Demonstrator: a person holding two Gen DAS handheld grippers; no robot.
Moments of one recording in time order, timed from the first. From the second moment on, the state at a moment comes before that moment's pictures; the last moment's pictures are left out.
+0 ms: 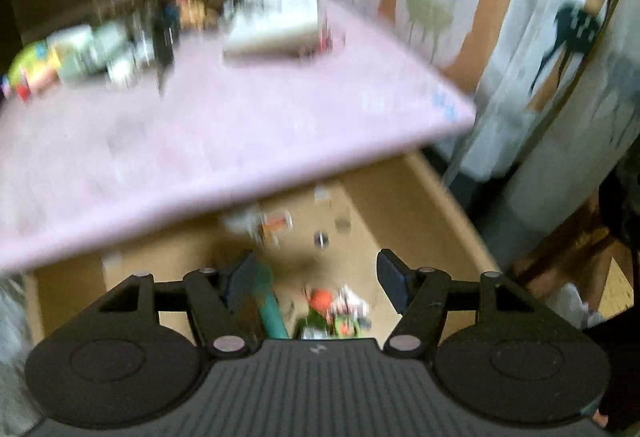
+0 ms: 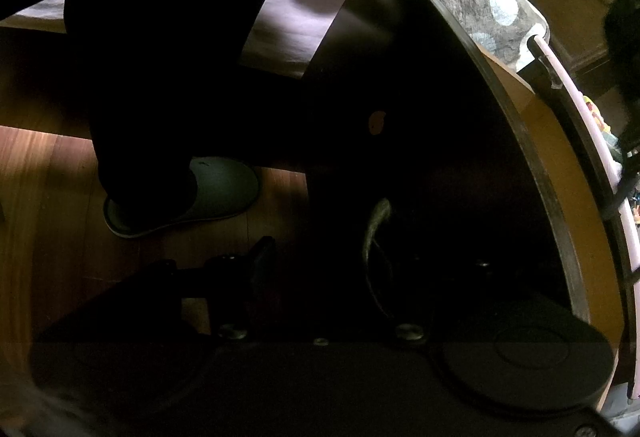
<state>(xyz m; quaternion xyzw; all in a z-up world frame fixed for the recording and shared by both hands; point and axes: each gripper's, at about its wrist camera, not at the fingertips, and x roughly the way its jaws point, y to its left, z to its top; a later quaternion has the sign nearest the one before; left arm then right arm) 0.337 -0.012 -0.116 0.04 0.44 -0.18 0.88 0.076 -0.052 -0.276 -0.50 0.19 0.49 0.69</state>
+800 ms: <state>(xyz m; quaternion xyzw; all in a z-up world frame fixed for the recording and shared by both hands) 0.520 -0.022 -0.084 -0.02 0.34 -0.12 0.93 0.074 -0.053 -0.277 -0.50 0.18 0.49 0.69</state>
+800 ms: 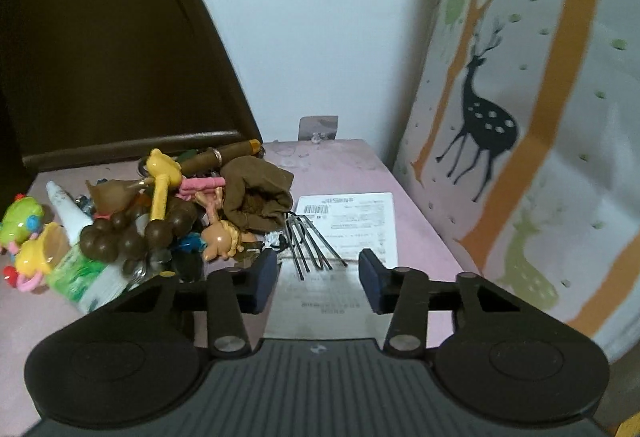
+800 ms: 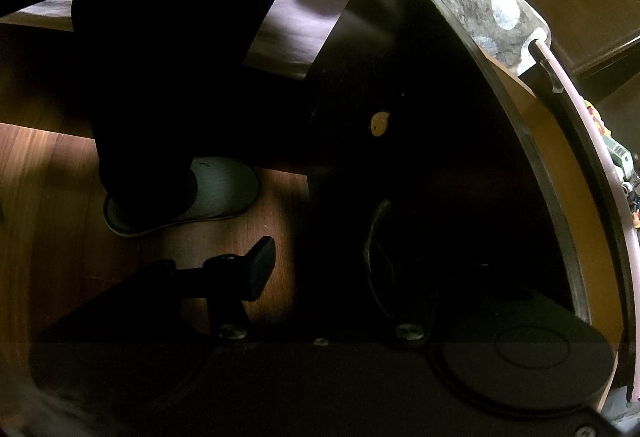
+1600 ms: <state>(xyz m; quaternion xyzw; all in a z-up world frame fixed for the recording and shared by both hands) 0.558 -0.022 -0.095 -0.16 0.31 -0.10 0.93 0.074 -0.054 -0.277 -0.50 0.18 0.49 0.69</state>
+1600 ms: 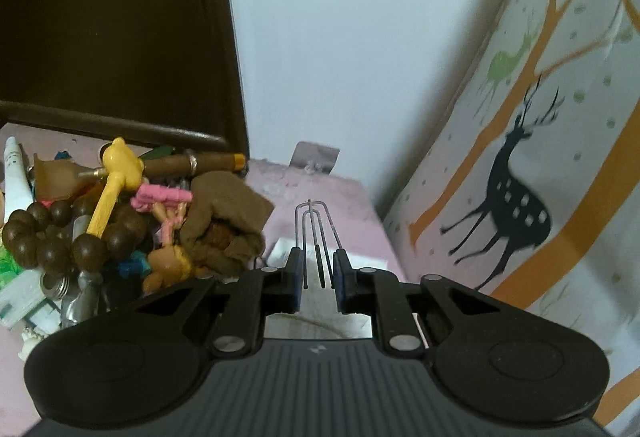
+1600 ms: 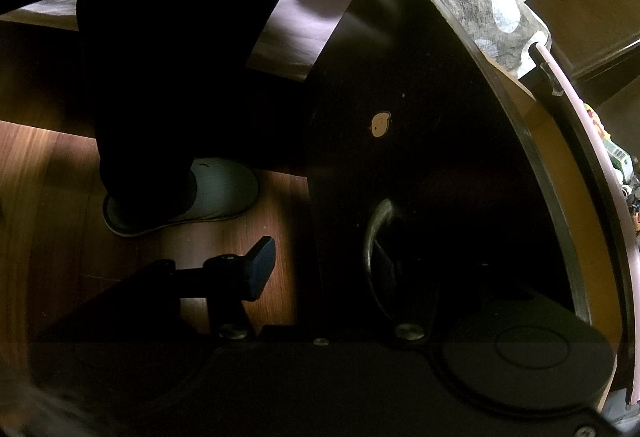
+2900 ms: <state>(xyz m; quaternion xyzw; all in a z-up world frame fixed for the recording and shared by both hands) 0.312 -0.025 -0.205 0.15 0.51 -0.12 0.84 0.073 -0.049 -0.281 -0.51 0.18 0.48 0.69</state>
